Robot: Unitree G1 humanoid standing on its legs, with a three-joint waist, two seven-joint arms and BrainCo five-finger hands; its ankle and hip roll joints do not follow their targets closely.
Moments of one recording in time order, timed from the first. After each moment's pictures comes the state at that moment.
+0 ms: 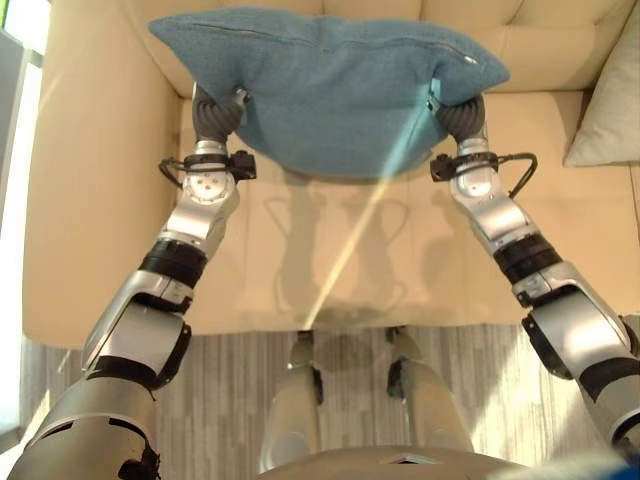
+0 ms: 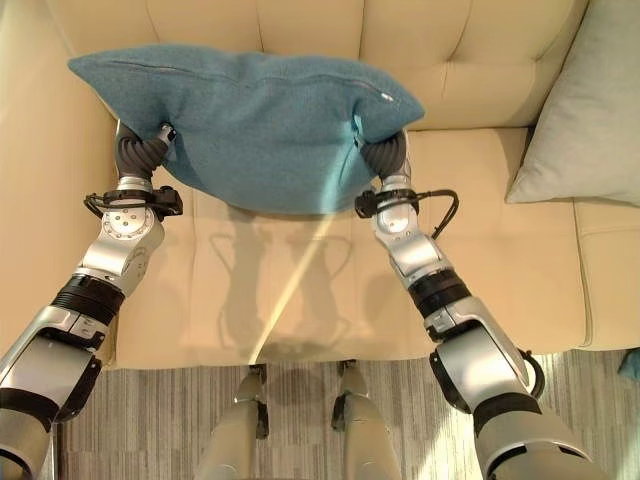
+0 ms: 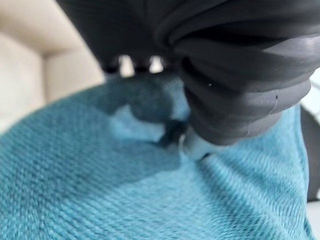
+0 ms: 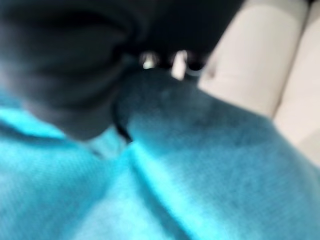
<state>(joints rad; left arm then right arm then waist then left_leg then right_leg) -0.90 0.60 -0.38 0.65 -0.53 -0.27 0.40 -1.02 -0.41 0.41 0.63 0.15 -0.10 -0.51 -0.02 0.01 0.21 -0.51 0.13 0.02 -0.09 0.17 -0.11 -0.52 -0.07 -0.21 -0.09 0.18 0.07</state>
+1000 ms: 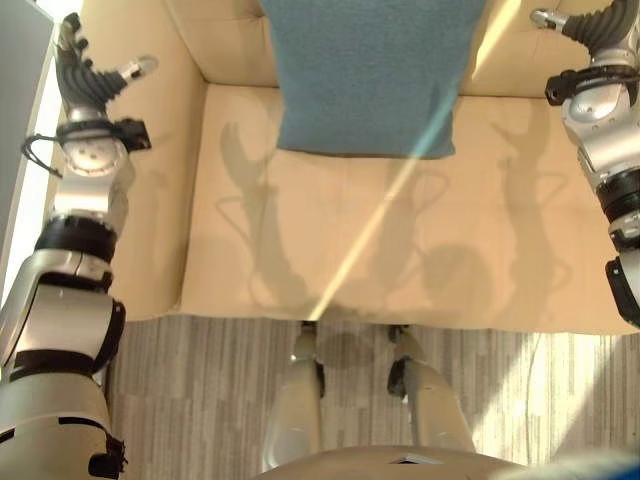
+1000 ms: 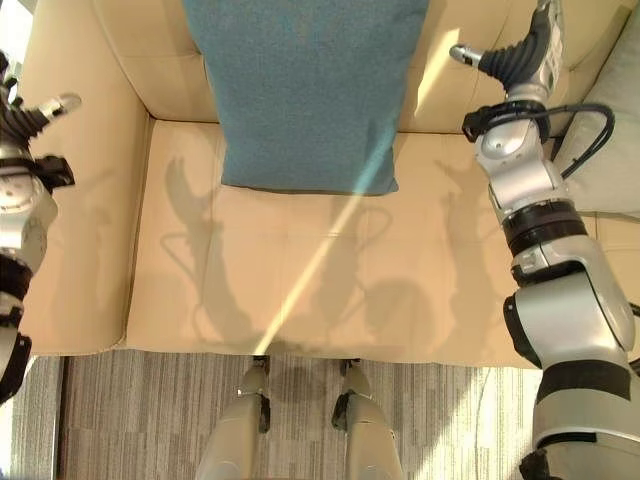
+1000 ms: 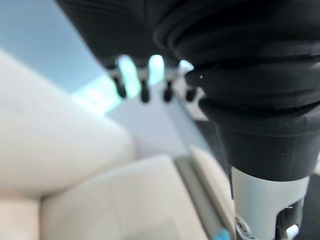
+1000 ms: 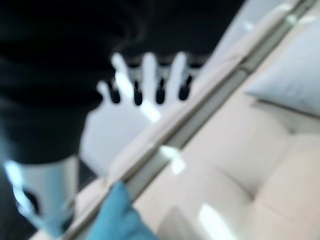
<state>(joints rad) -0.76 0.88 -0.22 0.68 -0.58 -0.26 0.34 -1.08 -0.78 0.39 0.74 0.16 -0.07 -0.54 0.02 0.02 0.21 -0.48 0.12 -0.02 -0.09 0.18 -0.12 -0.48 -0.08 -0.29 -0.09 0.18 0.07</state>
